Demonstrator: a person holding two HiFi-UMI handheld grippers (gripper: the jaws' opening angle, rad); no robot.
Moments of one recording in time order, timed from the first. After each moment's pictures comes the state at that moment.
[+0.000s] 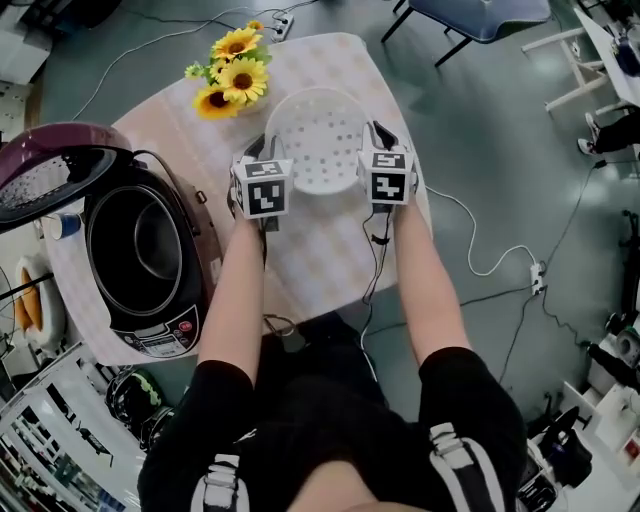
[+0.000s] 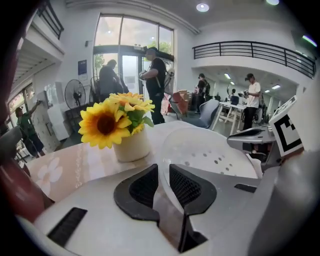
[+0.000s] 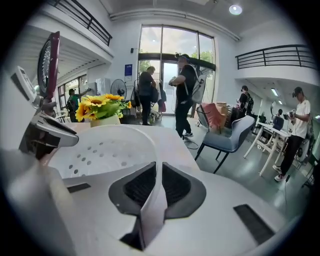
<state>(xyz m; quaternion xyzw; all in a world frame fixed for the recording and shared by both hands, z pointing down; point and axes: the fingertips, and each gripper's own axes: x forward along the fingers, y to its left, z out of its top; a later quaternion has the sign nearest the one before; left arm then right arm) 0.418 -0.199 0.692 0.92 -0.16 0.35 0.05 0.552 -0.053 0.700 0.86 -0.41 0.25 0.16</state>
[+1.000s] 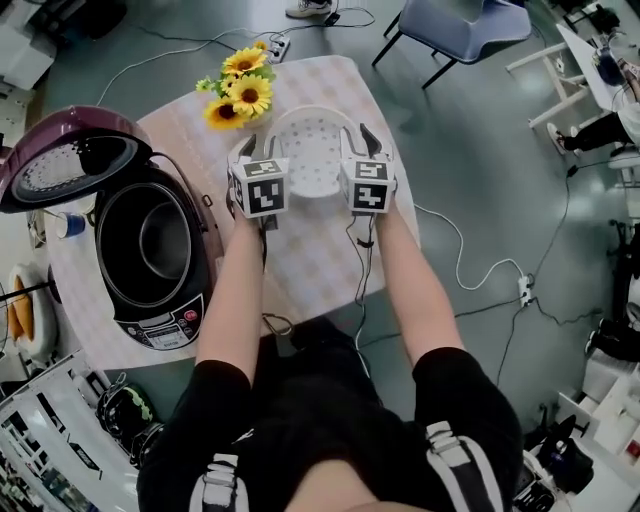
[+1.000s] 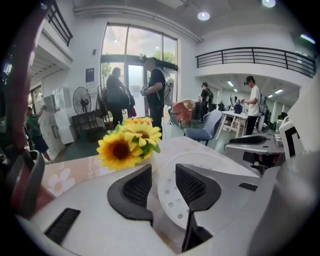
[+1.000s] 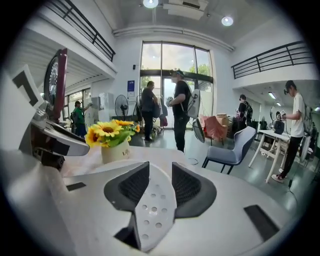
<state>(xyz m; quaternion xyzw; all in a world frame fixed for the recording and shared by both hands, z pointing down) 0.411 -0.205 0.636 0.93 -0.19 0.31 0.05 0.525 -0.077 0.635 0.88 -0.43 0.19 0.11</state>
